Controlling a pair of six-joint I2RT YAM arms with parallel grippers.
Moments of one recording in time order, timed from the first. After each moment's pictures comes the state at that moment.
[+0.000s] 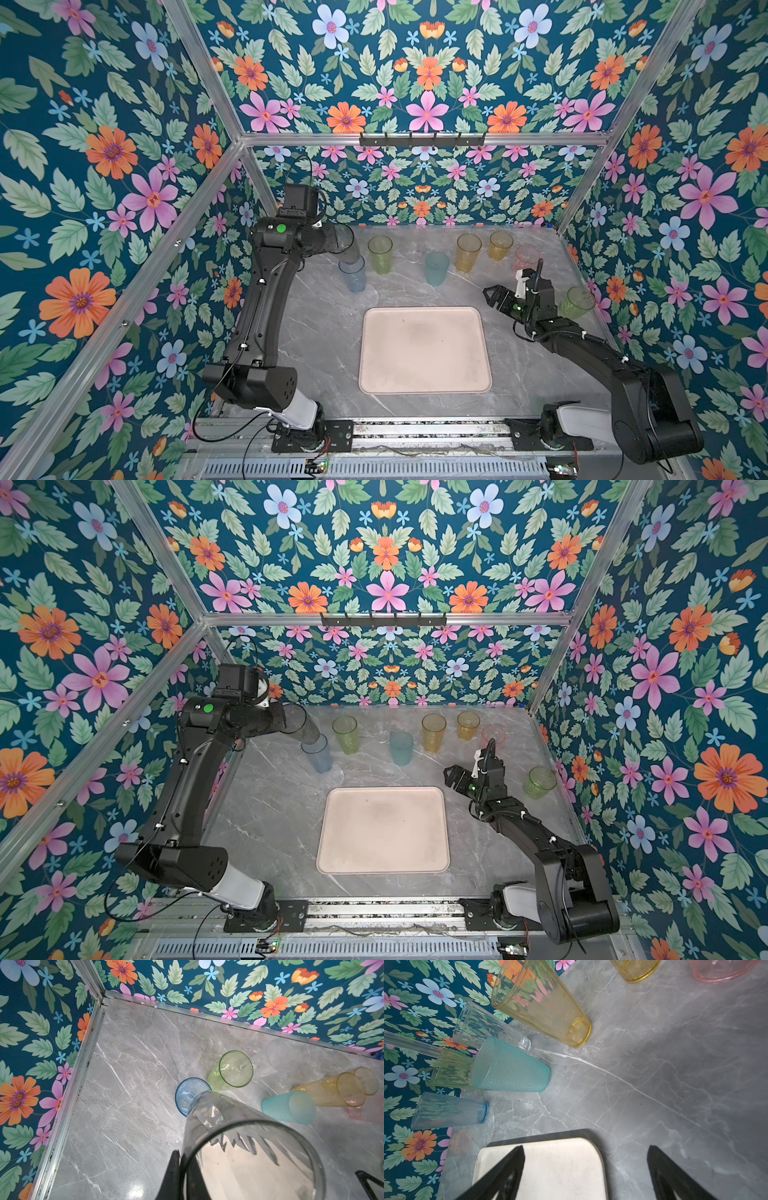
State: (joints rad) left arm -0.19 1.54 1.90 -1.21 -0.06 -0.27; right arm 0.15 1.28 0.56 0.11 -0.23 0.63
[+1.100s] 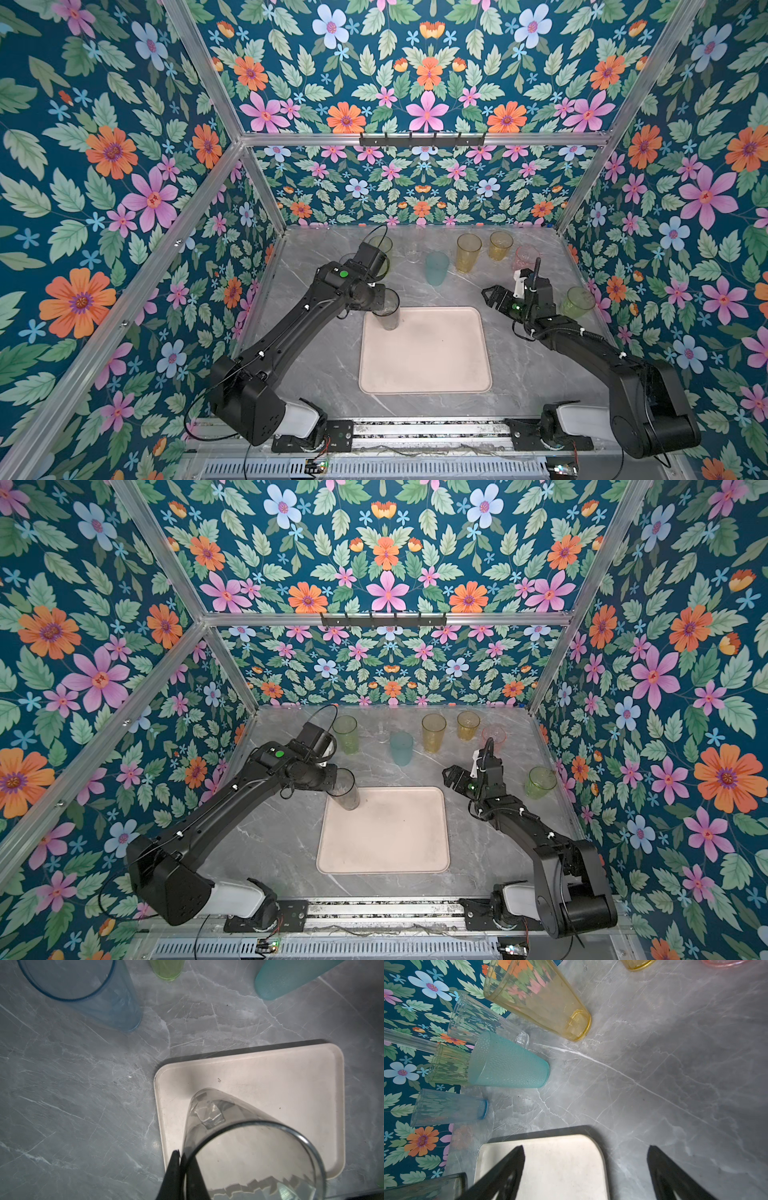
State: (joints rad) left arm -0.58 1.43 1.33 -1.08 -0.11 -0.39; right arm 0.15 1.30 0.58 0.09 -0.25 0.63
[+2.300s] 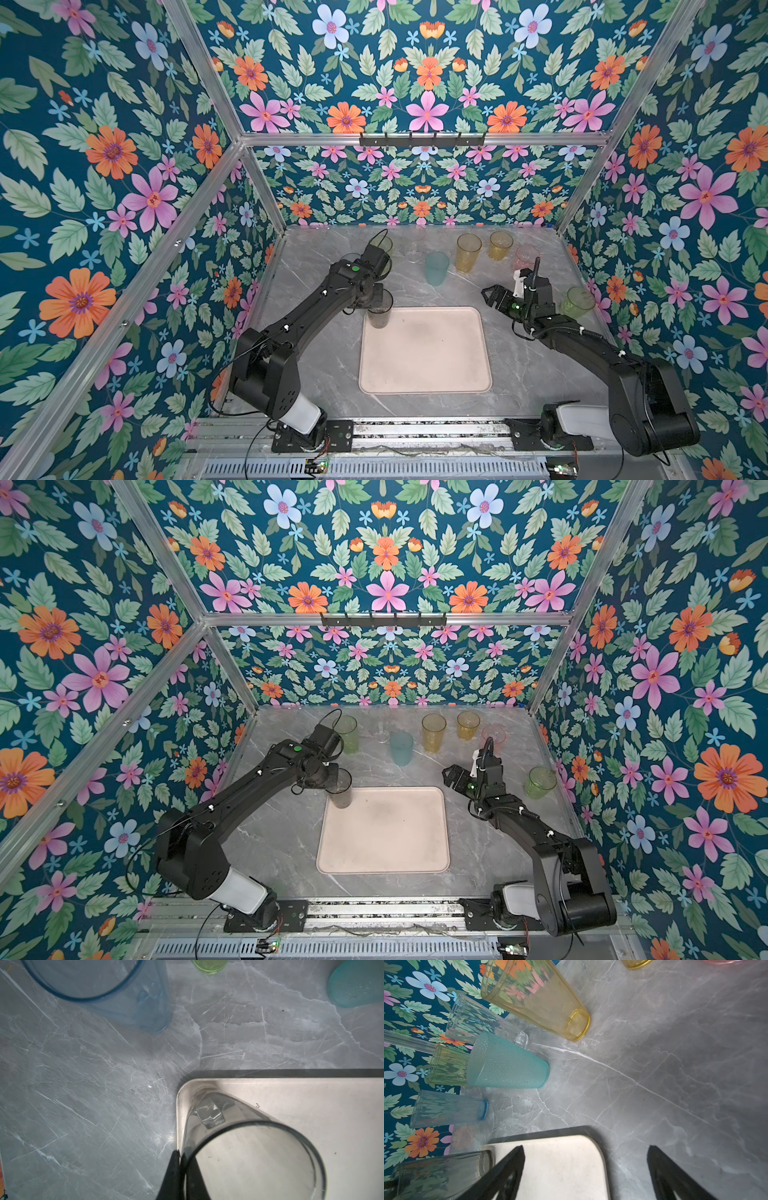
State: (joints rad) left arm -0.54 1.55 1.30 -1.00 -0.21 -0.43; right arm 0.15 1.31 0.59 0.08 -0.25 0.64
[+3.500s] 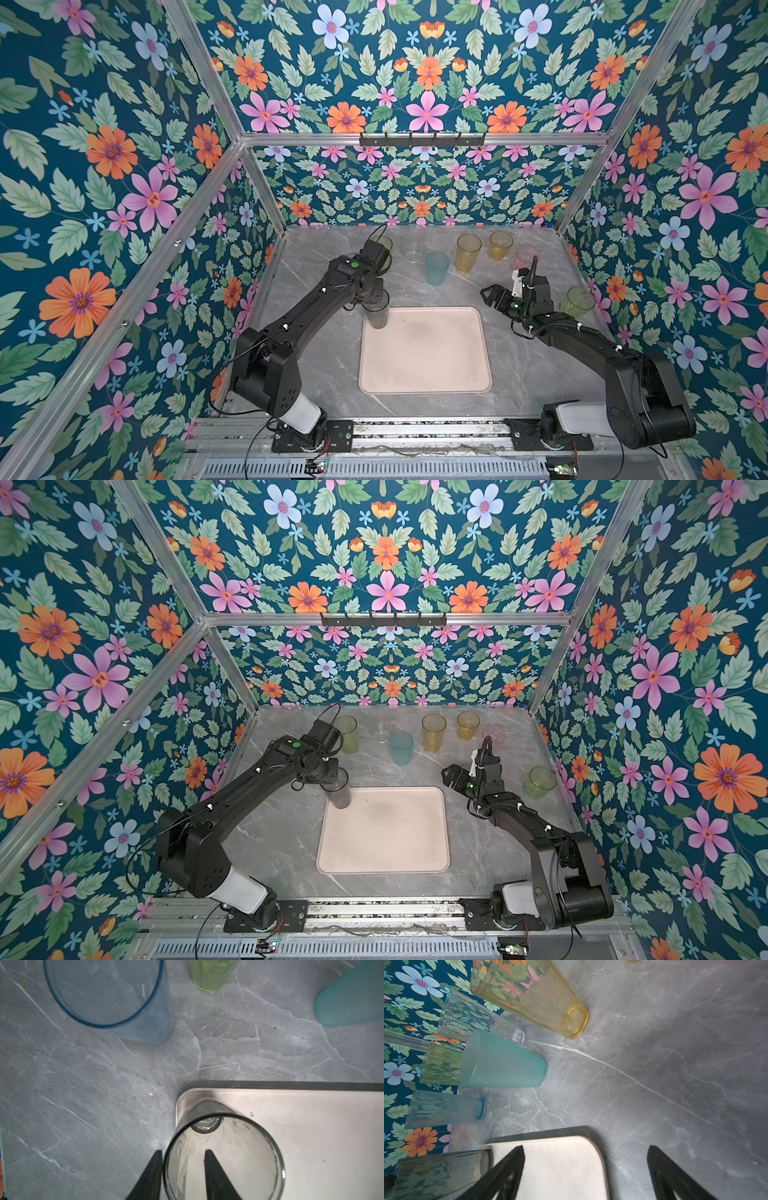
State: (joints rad) left arm -0.54 1.56 1.36 -1.00 -0.23 -0.44; right arm 0.15 1.35 0.61 0.07 -0.26 0.64
